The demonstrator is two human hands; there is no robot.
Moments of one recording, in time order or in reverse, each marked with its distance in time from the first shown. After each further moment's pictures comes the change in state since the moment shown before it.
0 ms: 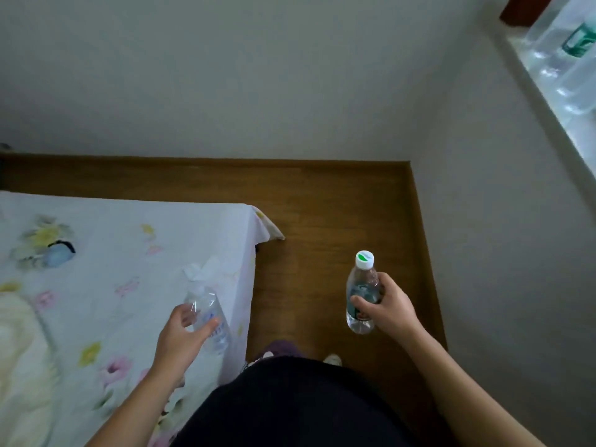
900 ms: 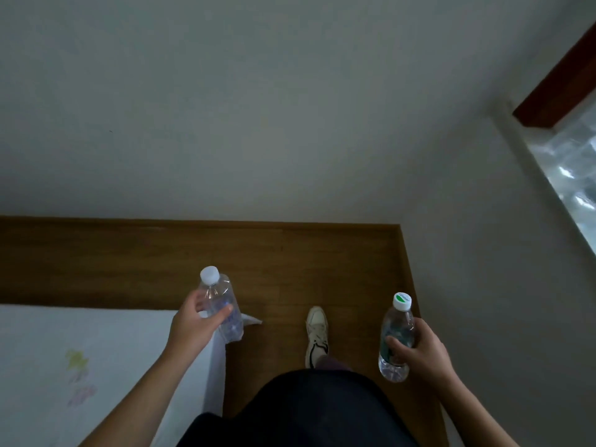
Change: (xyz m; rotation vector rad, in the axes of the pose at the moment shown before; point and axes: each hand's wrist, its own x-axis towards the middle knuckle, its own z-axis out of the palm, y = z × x) left_hand 0.323 0.318 0.104 -0.012 -0.121 0.100; right_hand 0.326 -0.076 -0.128 -0.098 0.129 0.160
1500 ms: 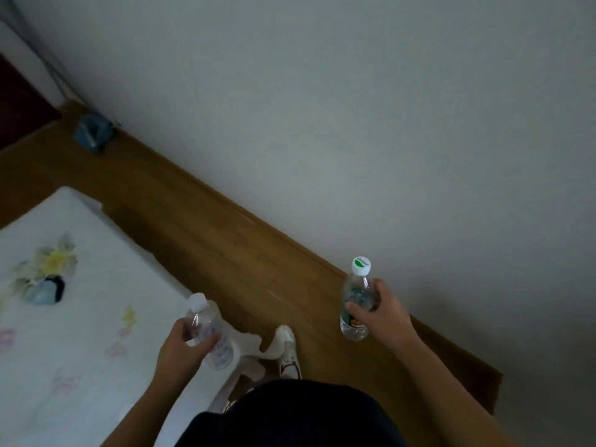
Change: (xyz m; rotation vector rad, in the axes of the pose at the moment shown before) left_hand 0.087 0.015 -0.047 -0.196 0.472 -0.373; right_hand 0.253 -0.356 0.091 -0.218 -0.483 -0.499
